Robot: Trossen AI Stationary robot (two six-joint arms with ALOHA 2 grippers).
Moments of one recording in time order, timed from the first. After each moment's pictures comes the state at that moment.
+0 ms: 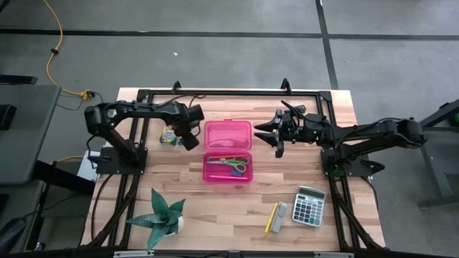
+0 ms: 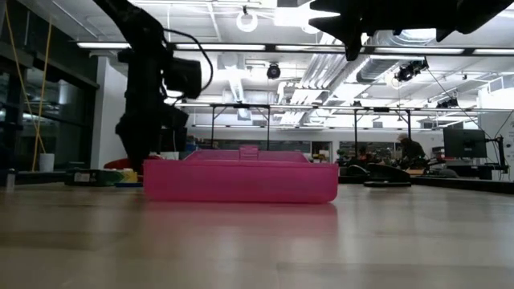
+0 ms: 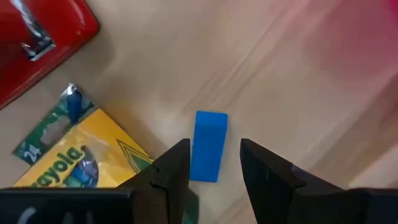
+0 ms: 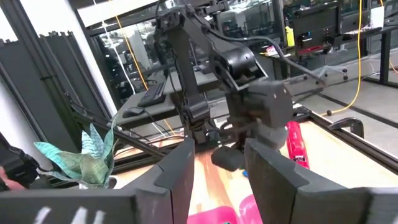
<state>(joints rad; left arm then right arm) 0.56 1.60 0.91 -0.87 0.00 -0.19 -0.09 1.08 0.56 0.56 -0.03 0.25</state>
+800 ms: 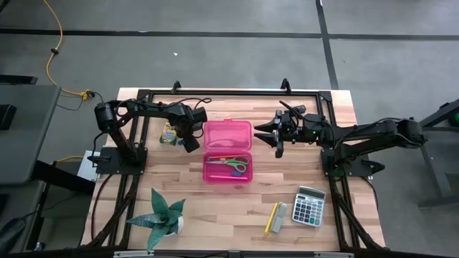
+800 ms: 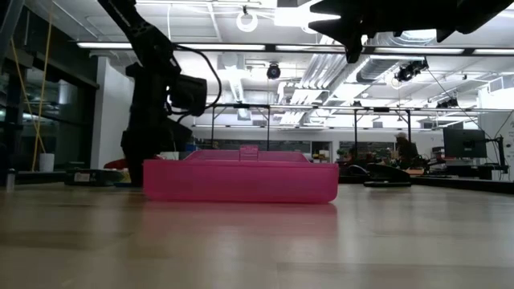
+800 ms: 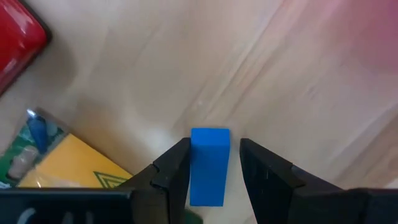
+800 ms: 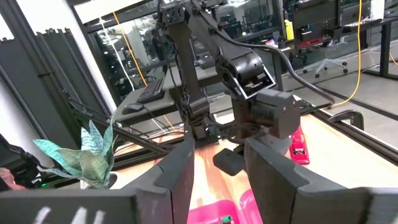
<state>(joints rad) 0.57 1.72 0.92 -0.85 0.03 -0.11 -0.09 1.08 0.56 0.53 -0.03 0.26</state>
